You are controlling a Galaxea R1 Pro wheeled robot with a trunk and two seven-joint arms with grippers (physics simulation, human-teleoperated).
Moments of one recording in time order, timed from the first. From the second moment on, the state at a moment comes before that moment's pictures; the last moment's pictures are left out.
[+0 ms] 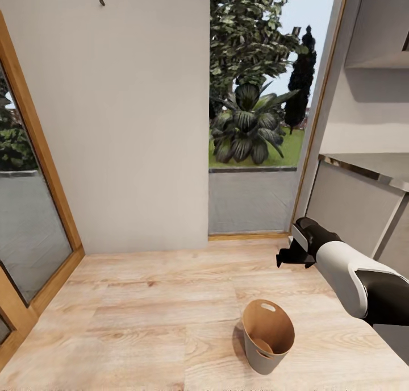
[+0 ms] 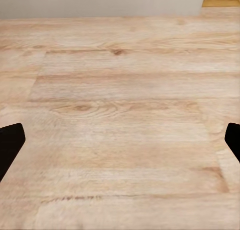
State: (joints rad) left arm 0.16 0.13 0.10 -0.87 0.13 -0.46 -0.13; right arm -1.22 -0.12 -0.07 -0.17 0.10 1.05 0.00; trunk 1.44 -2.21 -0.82
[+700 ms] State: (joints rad) left arm 0.16 0.13 0.10 -0.88 0.13 -0.46 -0.13; right arm -1.22 -0.13 -0.07 -0.17 0.10 1.05 0.00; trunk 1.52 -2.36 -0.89
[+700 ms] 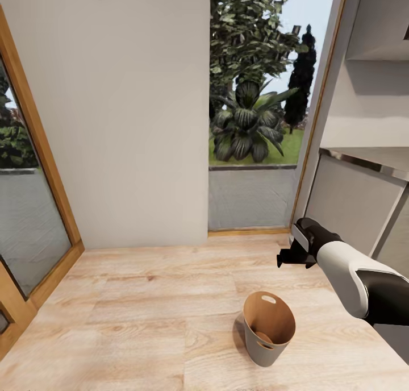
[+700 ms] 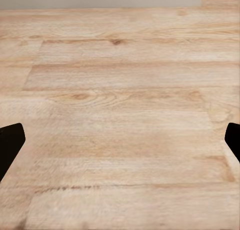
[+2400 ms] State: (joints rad) left arm 0.16 0.13 0.10 -0.88 0.13 -0.46 -0.13; right arm -1.22 -0.13 -0.07 -0.17 0.10 1.05 0.00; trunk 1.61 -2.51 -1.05
